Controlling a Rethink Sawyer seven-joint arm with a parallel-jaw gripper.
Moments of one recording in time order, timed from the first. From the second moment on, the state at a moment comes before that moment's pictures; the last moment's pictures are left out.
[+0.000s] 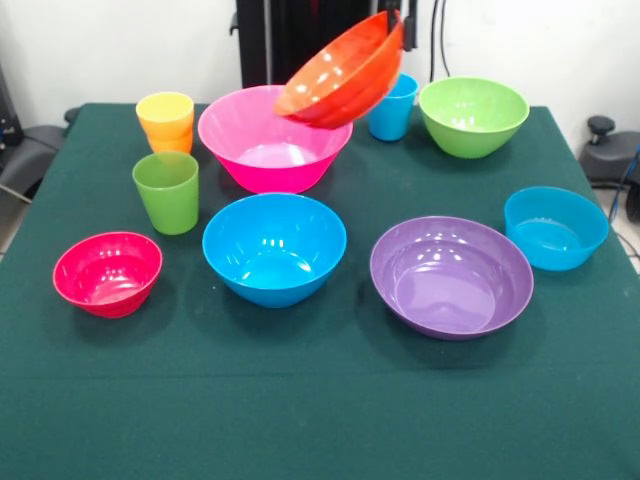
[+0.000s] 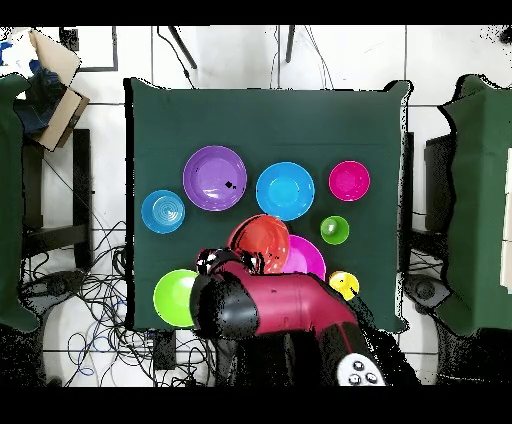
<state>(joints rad) -0.52 -1.10 0.41 2.26 -0.22 0.29 1.90</state>
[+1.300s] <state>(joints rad) -0.80 -1.32 0.66 2.32 -0.22 0.42 1.90</state>
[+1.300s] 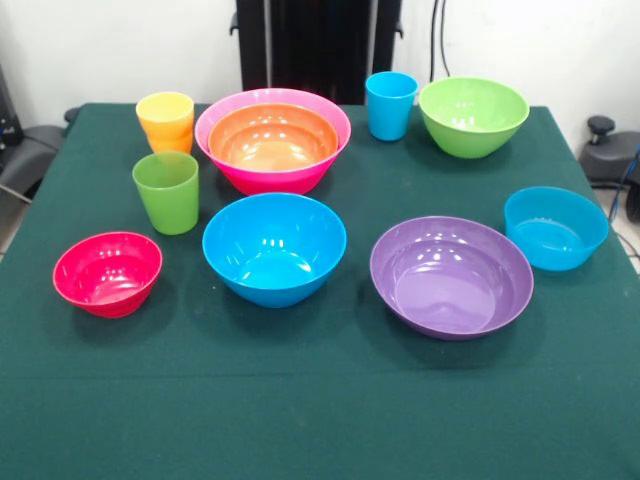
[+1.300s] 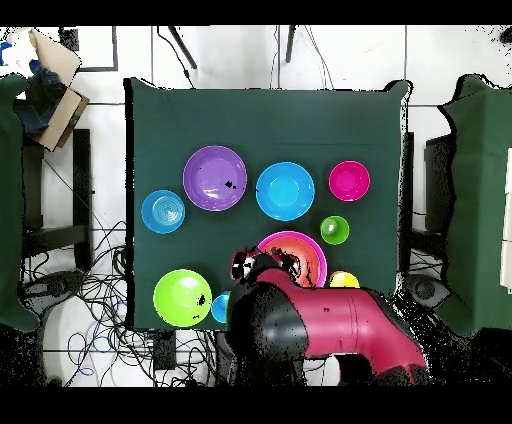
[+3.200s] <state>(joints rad) -0.43 -1.08 0.49 2.13 -0.47 0.42 1.90</state>
